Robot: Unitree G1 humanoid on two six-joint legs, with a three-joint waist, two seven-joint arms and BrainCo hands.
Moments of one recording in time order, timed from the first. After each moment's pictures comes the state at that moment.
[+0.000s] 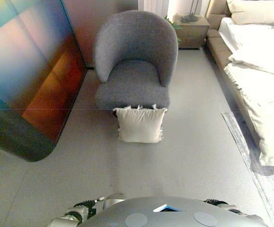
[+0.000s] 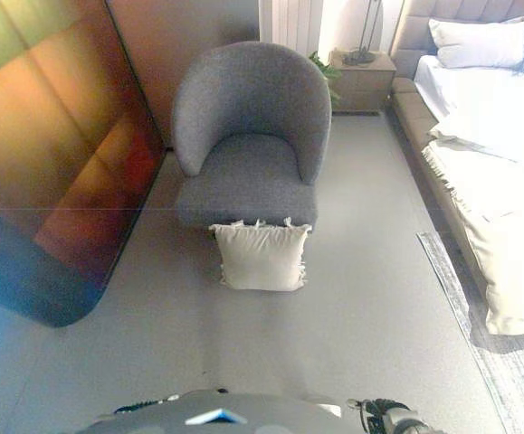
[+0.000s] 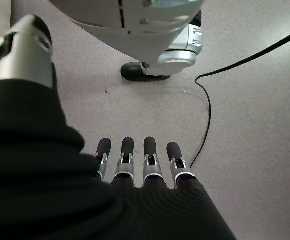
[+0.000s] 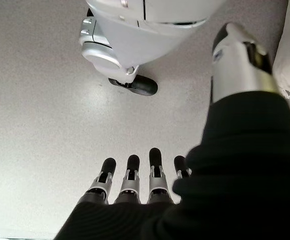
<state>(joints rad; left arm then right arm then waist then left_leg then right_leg) 0.04 0.24 -0.15 1.31 -0.21 0.21 0.11 0.04 -0.29 0.15 1.30 0.11 0.19 -0.02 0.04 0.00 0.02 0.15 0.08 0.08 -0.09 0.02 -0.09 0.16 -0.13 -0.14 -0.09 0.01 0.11</state>
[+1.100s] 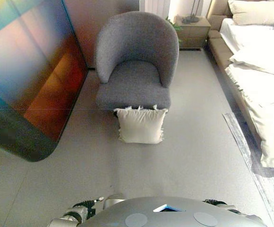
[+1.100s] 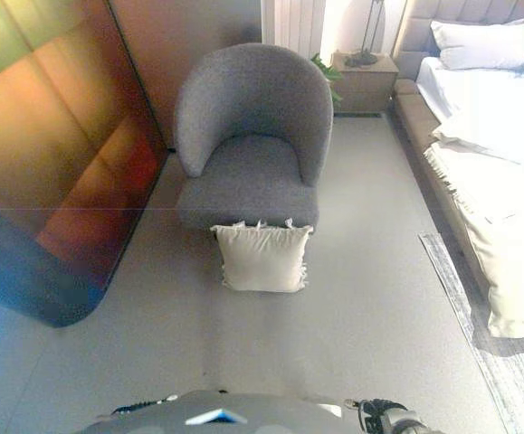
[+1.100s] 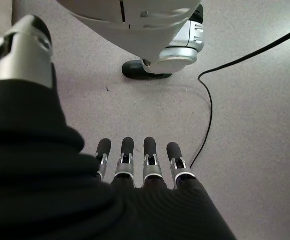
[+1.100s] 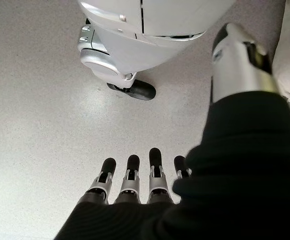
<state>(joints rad) 0.05 0.24 -0.15 1.30 -0.21 0.20 0.11 0.04 -0.29 0.15 1.30 0.11 0.19 -0.01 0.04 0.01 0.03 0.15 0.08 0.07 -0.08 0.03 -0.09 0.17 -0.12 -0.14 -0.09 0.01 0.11</state>
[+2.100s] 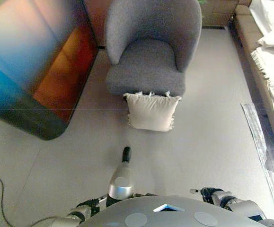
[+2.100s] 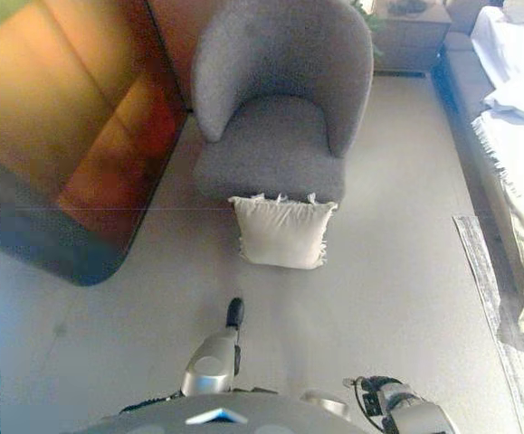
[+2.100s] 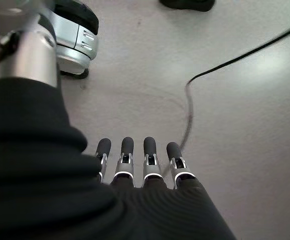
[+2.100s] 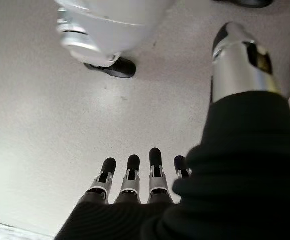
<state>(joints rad) 0.03 0.22 -0.08 1.32 -0.23 0.16 0.06 -0.09 -0.25 0.16 1.40 0.06 0.20 -0.02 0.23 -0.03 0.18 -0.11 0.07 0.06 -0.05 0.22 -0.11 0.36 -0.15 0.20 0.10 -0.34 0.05</state>
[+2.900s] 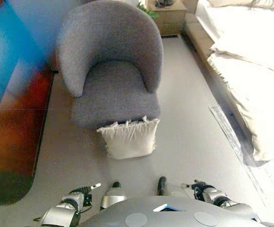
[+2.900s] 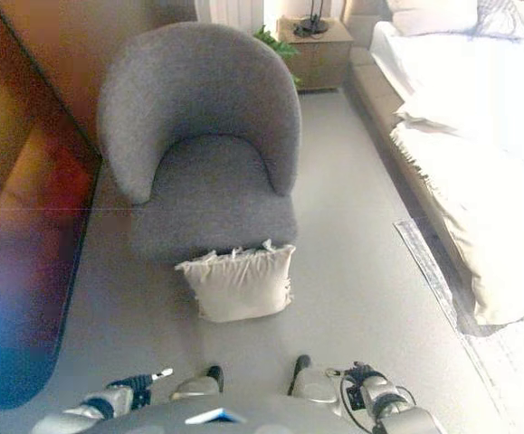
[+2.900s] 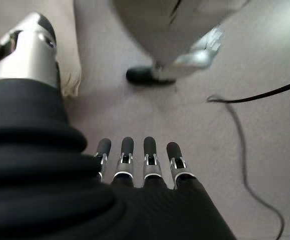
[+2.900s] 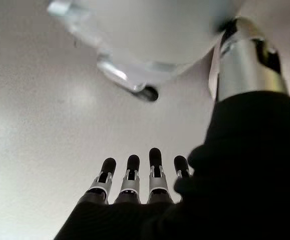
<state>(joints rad) -0.04 0.23 -0.15 1.32 -0.29 0.21 0.08 -0.04 -0.29 0.21 1.28 0.03 0.13 -0.05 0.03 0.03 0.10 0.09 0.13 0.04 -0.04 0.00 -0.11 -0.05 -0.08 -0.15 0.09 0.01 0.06</state>
